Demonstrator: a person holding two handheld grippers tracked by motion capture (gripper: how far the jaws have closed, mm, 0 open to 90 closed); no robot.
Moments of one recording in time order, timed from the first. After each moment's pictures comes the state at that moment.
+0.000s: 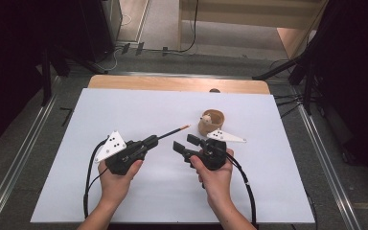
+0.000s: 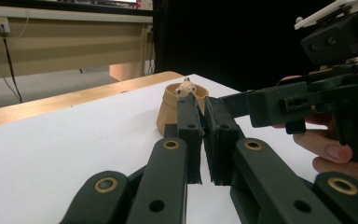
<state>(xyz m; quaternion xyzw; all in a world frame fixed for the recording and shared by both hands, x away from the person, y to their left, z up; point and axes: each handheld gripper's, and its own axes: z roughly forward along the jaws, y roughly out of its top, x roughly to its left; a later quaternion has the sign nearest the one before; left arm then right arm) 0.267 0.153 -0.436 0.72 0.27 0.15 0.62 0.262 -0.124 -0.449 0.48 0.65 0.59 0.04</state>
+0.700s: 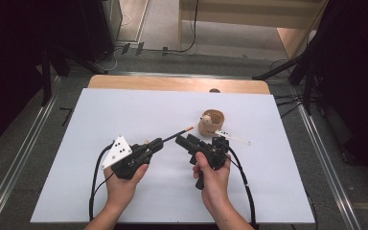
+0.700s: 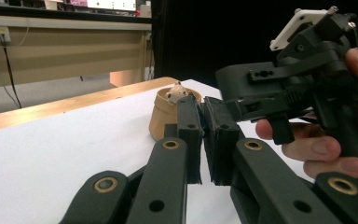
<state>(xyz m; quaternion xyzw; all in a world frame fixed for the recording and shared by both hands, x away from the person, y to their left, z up) 0.257 0.139 -0.443 0.72 0.26 0.16 0.63 0.267 -0.129 -0.459 0.55 0.55 0.63 -0.05</state>
